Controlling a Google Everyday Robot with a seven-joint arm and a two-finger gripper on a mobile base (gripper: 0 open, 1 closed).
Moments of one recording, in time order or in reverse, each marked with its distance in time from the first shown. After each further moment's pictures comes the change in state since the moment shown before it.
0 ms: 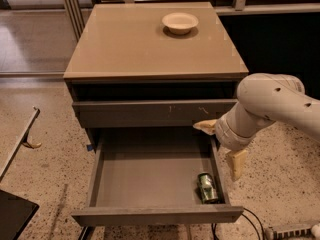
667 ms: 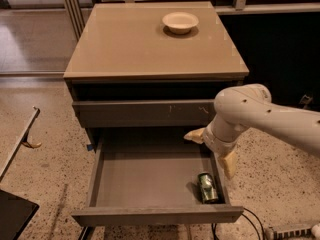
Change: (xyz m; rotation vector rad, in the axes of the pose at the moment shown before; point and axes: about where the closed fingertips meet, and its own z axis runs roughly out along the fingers) arm 0.020 -0.006 0.064 -0.094 0.055 -0.183
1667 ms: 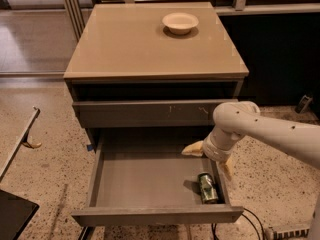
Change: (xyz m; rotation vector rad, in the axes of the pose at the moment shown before) arm 0.031 0.009 0.091 -0.034 -0.106 -0.307
